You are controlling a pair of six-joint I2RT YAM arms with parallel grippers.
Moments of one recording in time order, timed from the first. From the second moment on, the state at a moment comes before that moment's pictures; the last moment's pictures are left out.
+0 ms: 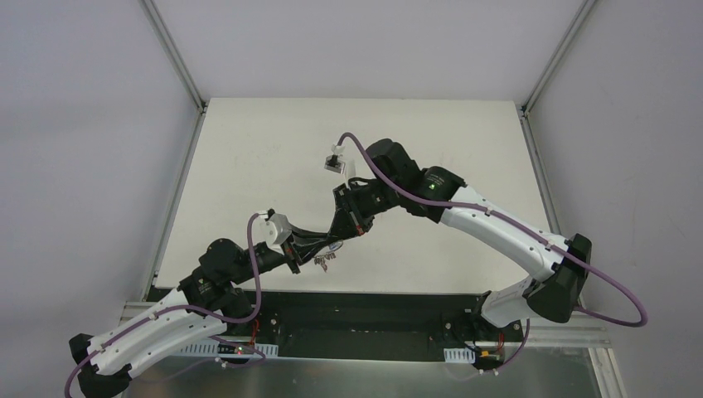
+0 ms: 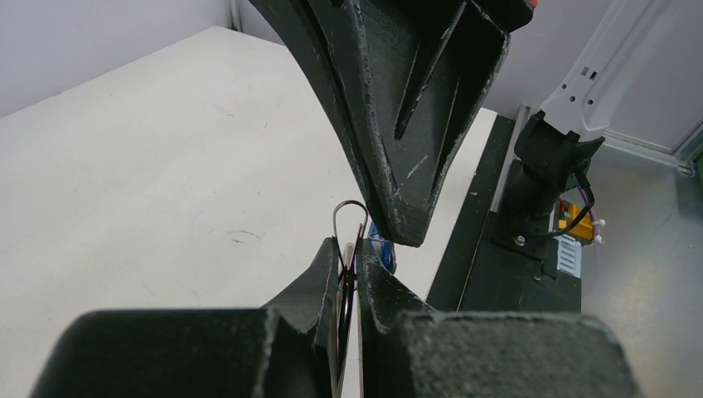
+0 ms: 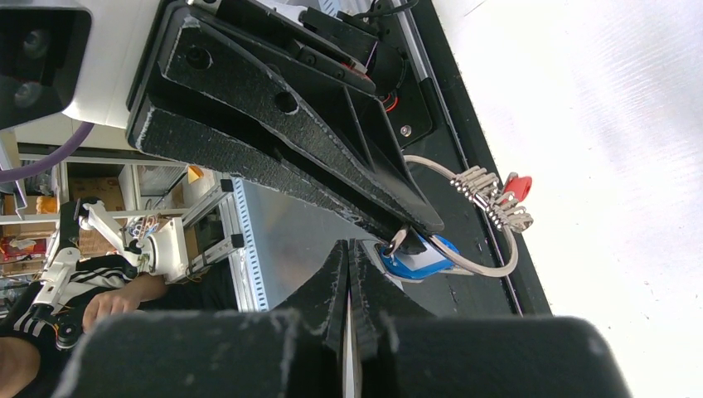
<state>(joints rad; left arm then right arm) -0.95 0.35 0.39 0.08 0.14 -0.11 0.97 1.45 1.45 -0.66 -0.69 0.44</state>
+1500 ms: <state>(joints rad) -0.96 0.33 0.39 0.07 0.15 -0.11 1.01 1.36 1.40 -0.60 -0.34 0.42</state>
